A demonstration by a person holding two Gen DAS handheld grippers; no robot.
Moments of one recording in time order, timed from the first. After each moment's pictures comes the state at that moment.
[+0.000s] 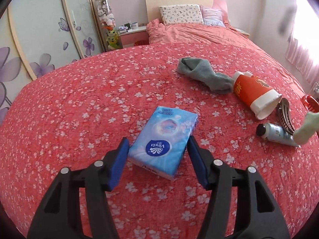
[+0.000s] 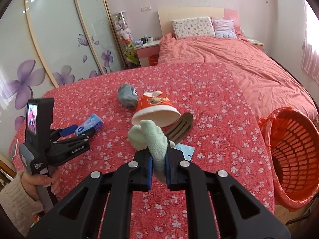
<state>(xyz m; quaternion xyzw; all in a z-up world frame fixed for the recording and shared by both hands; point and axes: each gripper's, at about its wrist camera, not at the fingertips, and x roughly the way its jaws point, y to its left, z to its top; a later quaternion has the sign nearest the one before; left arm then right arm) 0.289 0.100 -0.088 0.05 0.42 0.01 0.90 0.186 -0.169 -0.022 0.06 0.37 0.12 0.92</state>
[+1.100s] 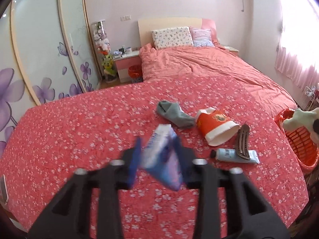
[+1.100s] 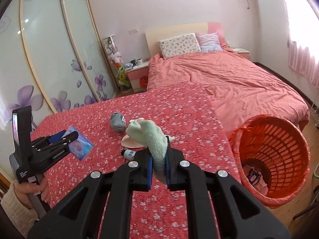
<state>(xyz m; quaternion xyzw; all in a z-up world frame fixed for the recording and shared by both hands) 0.256 0.061 -0.005 0.05 0.36 -0.03 0.93 0.153 -0.227 0.016 0.10 0.31 0.08 0.94</state>
